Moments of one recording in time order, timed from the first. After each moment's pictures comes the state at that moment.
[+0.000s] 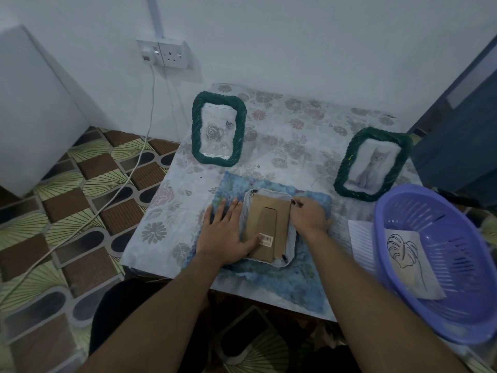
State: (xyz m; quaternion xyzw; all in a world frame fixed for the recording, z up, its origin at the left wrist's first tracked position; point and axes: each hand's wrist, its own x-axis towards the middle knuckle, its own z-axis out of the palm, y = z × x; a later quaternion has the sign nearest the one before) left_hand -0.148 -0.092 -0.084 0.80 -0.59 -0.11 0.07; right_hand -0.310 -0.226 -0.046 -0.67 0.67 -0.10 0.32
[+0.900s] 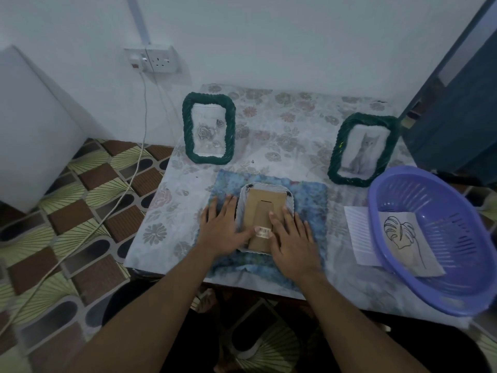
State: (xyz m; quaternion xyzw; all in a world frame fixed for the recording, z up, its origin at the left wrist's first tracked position) left_hand -0.146 -0.096 -0.076 0.80 -0.55 -0.20 0.09; right_hand -0.345 -0.135 -0.081 -0.86 0.49 -0.03 0.14
